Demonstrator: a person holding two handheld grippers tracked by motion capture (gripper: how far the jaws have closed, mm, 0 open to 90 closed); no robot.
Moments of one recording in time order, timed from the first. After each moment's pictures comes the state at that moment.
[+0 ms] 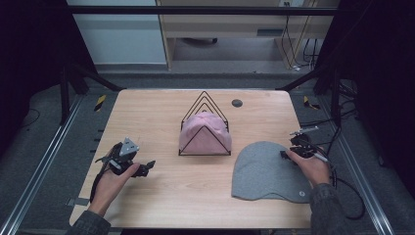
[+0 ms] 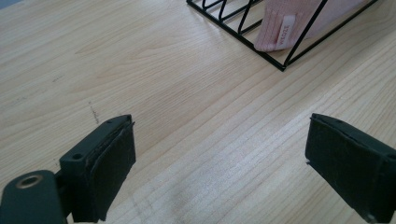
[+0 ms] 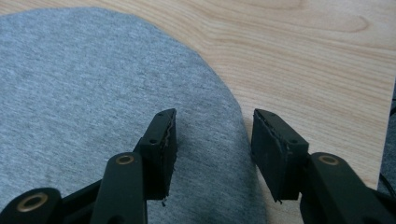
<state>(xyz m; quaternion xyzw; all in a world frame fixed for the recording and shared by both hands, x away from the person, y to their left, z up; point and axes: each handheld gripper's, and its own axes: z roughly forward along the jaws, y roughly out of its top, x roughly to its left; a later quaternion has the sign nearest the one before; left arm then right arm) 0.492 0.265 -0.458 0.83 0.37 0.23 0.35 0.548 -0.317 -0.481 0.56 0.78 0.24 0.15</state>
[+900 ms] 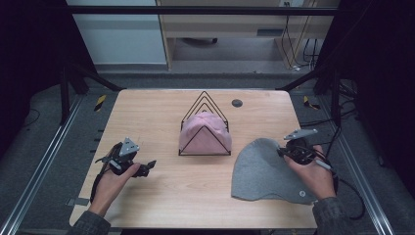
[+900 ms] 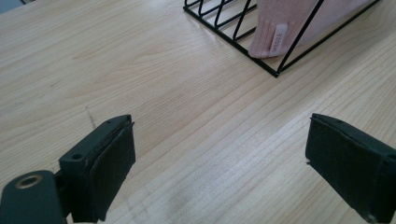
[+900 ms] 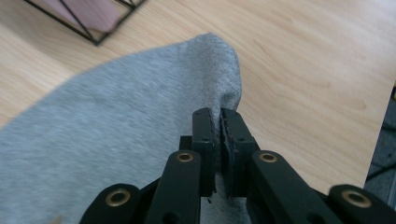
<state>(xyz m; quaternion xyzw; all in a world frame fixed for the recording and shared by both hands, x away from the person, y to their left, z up) 0.490 0.262 -0.455 0.82 0.37 0.22 0.37 0.490 -0.271 -0.412 0.44 0.83 0.28 0.21</state>
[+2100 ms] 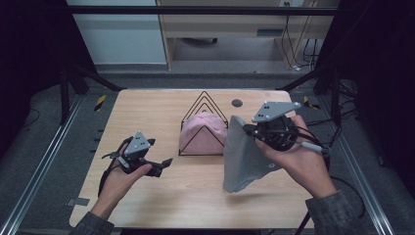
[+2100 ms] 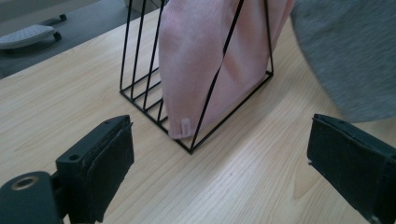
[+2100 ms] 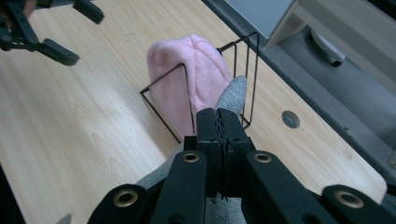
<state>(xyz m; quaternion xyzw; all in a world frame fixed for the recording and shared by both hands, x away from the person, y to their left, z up) 0.468 0.210 -0.395 0.82 0.29 0.20 0.45 0.441 -0.157 -0.249 0.26 0.86 0.35 0.25</state>
